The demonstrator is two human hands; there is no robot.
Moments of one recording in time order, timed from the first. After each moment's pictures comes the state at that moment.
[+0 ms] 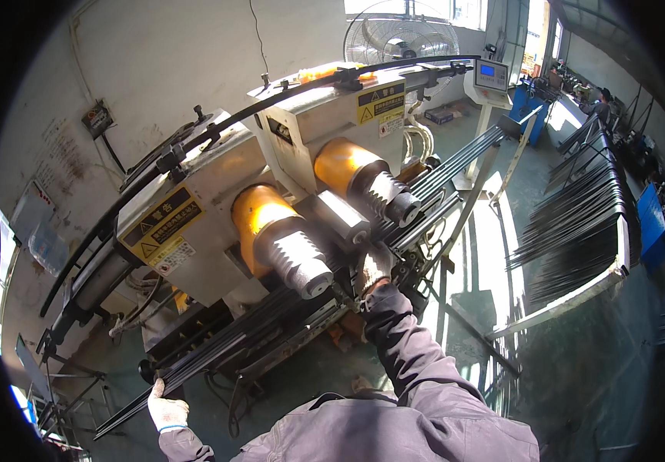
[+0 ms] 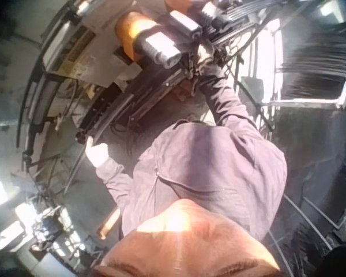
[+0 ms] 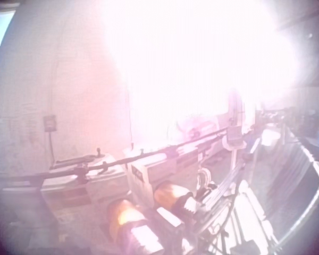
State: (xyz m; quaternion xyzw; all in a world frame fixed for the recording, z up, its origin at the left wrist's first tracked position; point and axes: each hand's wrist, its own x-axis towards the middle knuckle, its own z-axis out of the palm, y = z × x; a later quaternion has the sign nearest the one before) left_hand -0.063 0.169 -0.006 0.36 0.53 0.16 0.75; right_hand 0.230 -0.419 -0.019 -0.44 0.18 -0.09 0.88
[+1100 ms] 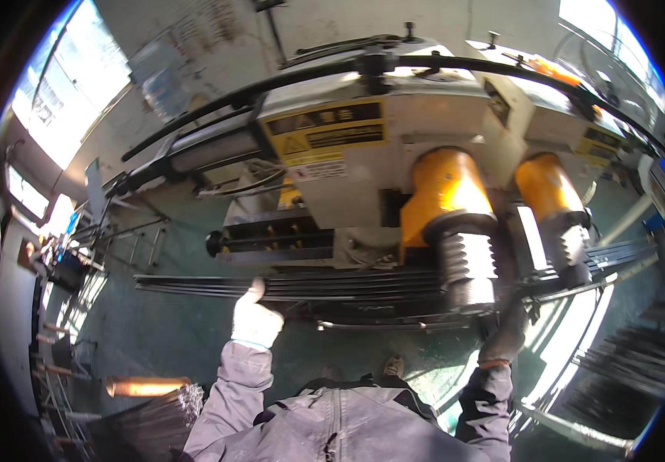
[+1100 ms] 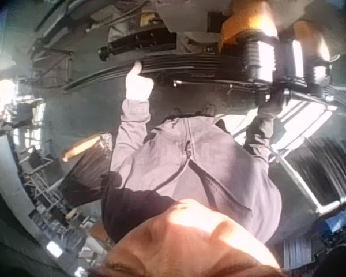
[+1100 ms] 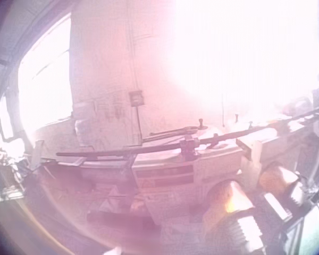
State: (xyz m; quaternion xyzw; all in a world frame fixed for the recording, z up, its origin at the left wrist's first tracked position) left_hand -0.038 0.071 -0.025 0.13 0.30 0.07 0.94; right_hand 0.174 -0.490 -0.099 -0.93 -0.05 -0.23 0.30
